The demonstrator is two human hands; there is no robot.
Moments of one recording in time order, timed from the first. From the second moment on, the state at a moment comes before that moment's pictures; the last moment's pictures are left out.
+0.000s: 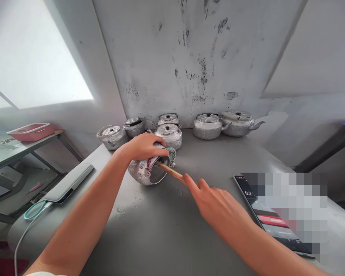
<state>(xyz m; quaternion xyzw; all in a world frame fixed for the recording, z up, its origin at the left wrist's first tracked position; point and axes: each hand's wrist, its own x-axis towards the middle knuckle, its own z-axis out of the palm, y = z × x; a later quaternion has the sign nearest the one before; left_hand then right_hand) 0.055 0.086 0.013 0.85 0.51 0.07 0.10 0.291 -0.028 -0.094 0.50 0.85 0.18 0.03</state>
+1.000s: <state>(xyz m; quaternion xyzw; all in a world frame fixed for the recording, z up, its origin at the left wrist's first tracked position) 0.058 0.089 0.015 0.85 0.50 0.07 0.16 0.293 -0.035 -0.116 0.45 0.84 0.29 -0.11</state>
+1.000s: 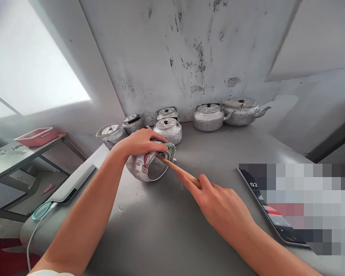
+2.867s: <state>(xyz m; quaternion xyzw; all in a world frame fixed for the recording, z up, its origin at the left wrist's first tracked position) 0.053 0.097 0.013 0.86 0.46 0.10 0.19 0.289 -0.035 -0.118 0.48 0.82 0.29 -0.13</state>
